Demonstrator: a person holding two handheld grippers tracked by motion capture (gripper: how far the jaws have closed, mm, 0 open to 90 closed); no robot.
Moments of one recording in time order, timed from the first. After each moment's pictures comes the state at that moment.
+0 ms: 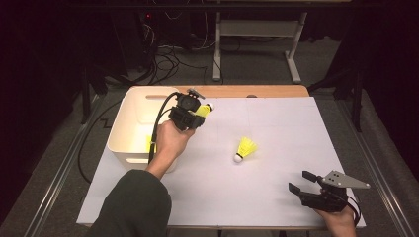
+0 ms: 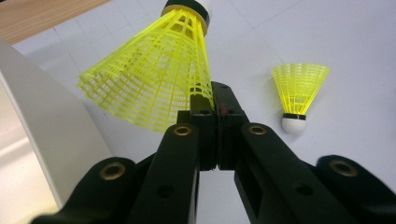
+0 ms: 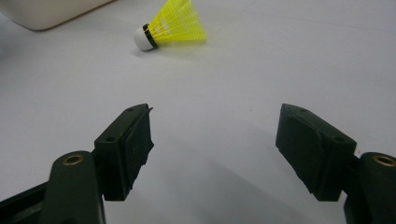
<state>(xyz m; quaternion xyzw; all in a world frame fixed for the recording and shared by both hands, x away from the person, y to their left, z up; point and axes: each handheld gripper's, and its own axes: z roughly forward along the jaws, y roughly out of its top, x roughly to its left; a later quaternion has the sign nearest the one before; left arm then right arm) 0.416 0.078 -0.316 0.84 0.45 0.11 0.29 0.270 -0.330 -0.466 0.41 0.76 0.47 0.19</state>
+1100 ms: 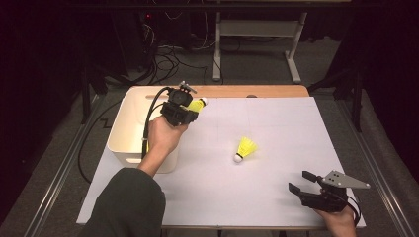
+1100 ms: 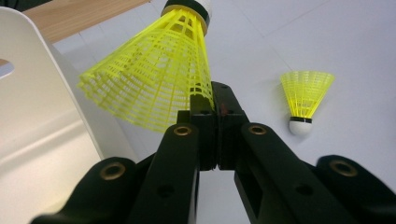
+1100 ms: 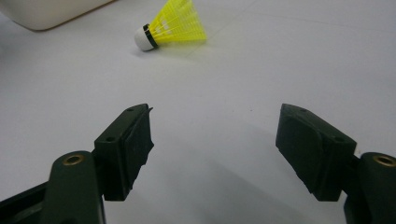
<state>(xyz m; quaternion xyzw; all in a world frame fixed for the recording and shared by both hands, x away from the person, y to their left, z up) 0.415 0.095 -0.300 0.83 0.46 0.12 0.30 0.270 -0.330 -0.466 0.41 0.76 0.47 0.19</state>
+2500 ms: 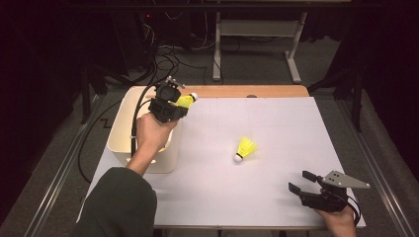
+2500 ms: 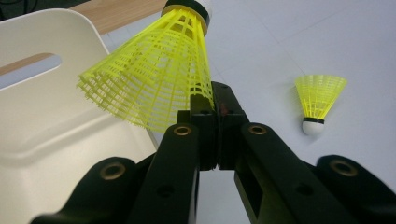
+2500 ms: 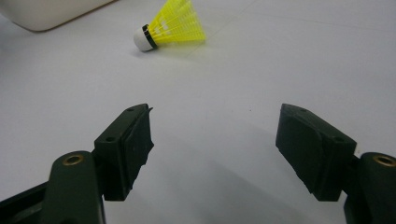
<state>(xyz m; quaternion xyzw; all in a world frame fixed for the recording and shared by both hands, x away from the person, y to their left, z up) 0.413 0.121 -0.288 0.82 0.47 0.13 0.30 0.270 -0.330 -0.466 0.41 0.76 0.47 0.19</state>
